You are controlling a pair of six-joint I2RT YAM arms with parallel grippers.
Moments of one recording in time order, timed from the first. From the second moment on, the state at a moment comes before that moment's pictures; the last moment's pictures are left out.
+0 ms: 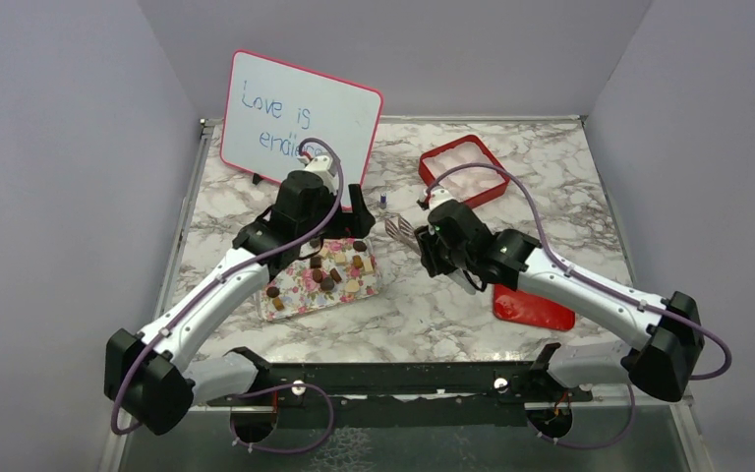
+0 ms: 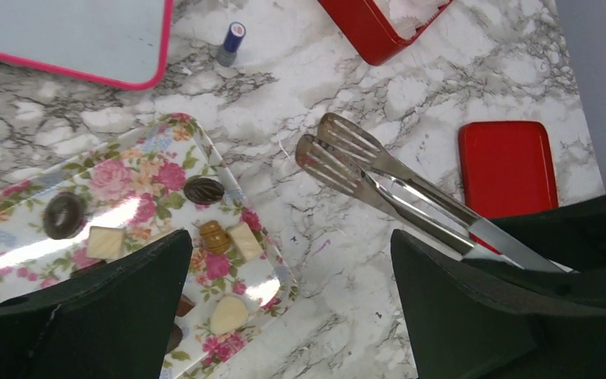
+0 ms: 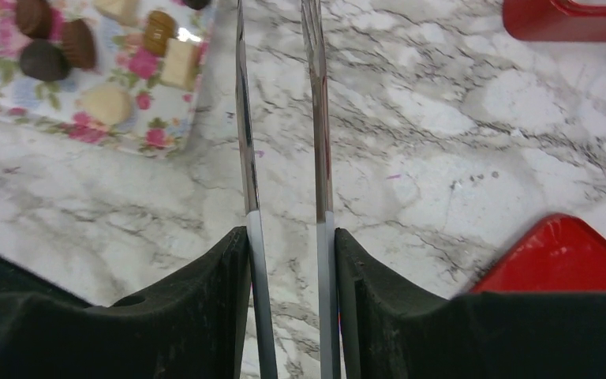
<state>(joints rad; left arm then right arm) -0.55 1.19 0.98 -0.32 0.08 -0.48 0.87 1.25 1.05 -0.58 0.21 0.26</state>
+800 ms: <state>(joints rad) -0.55 0.92 0.88 -0.37 -0.17 -0.33 0.87 1.53 0.81 -0.41 0.39 0.47</state>
